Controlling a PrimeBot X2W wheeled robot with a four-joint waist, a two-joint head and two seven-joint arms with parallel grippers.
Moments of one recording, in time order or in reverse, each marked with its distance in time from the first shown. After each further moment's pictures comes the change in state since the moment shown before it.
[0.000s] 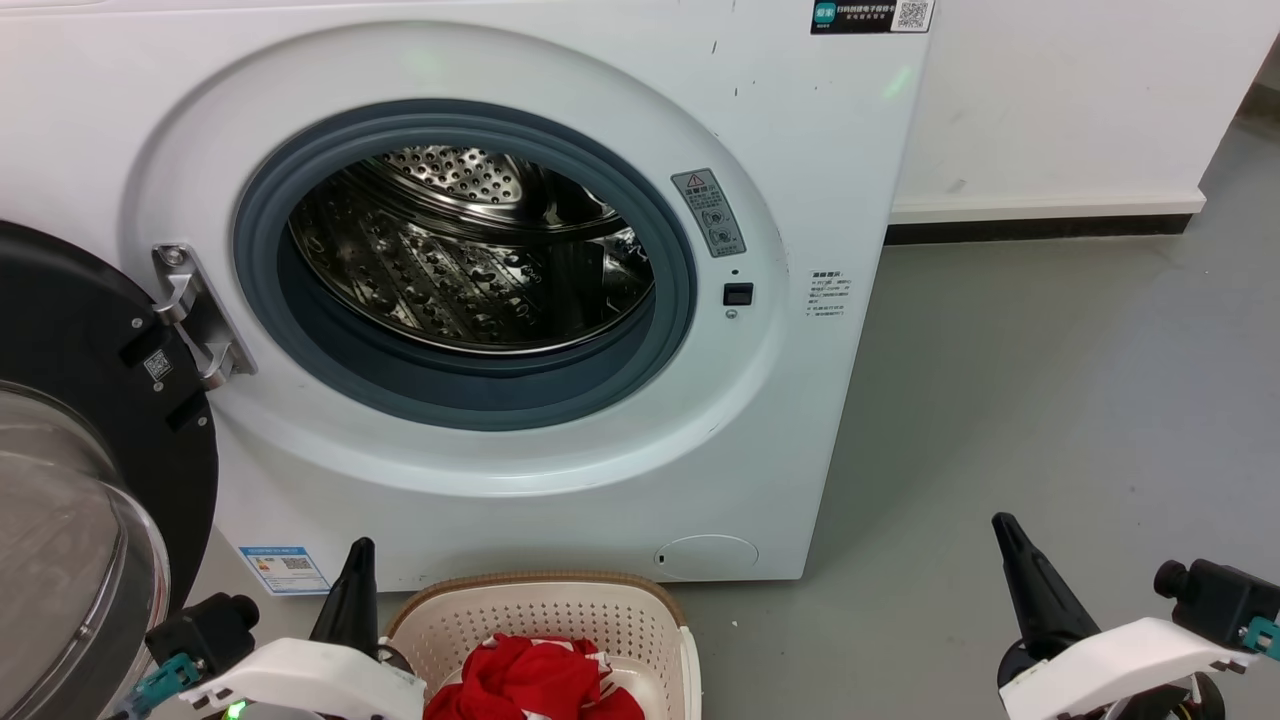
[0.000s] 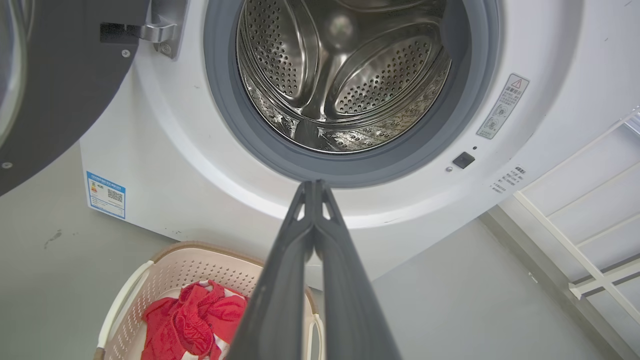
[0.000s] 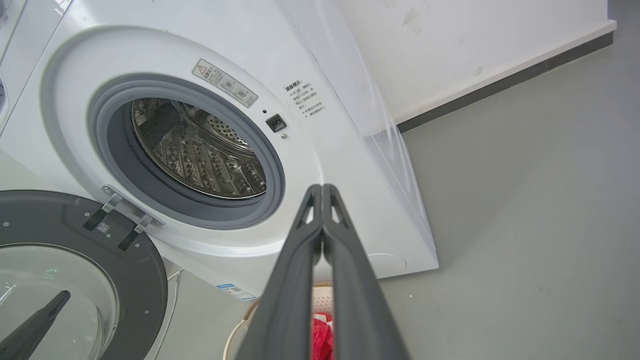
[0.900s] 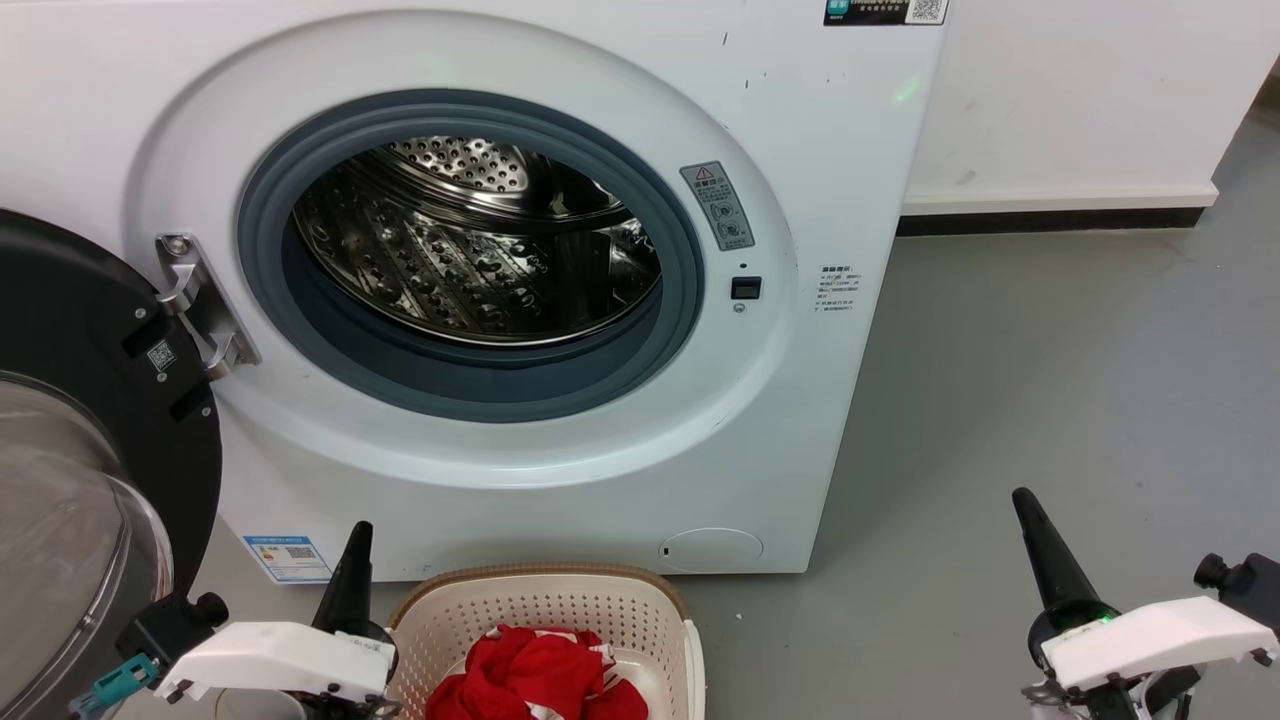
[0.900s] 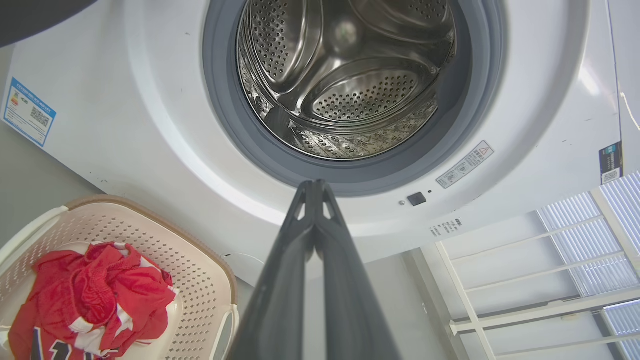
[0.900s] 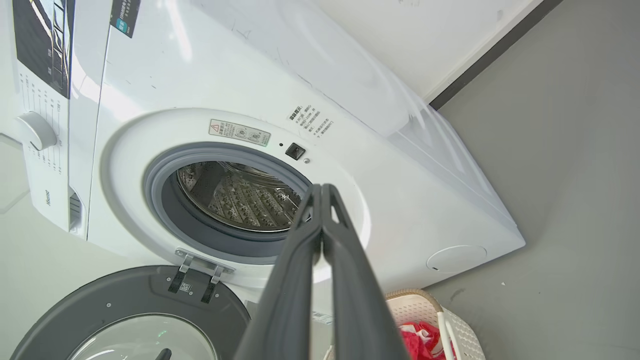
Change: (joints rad) left arm -0.054 -0.026 0.056 0.050 -0.353 -0.055 0.053; right arm -0.060 -0.009 -0.025 0.071 0.390 0.000 0.002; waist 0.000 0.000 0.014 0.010
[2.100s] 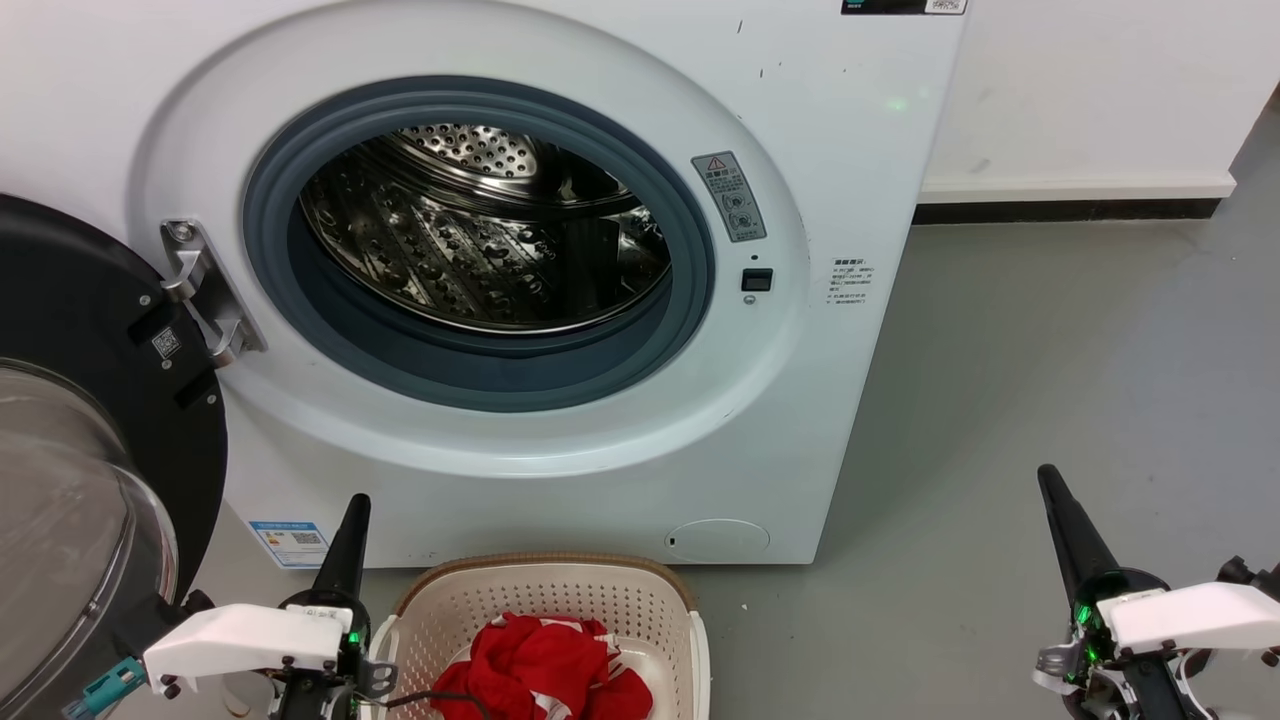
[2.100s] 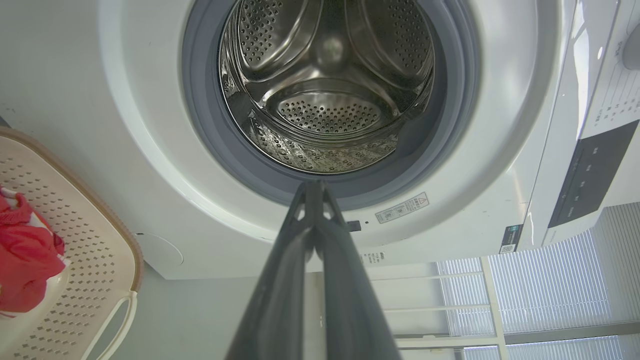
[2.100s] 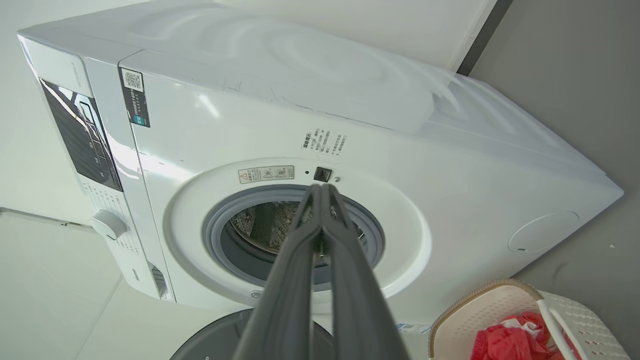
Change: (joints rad) left arm -0.056 -0.030 0.059 0.051 -0.345 -0.060 0.060; right arm -0.060 -0.001 -0.038 0.073 0.376 0.000 0.014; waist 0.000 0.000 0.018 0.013
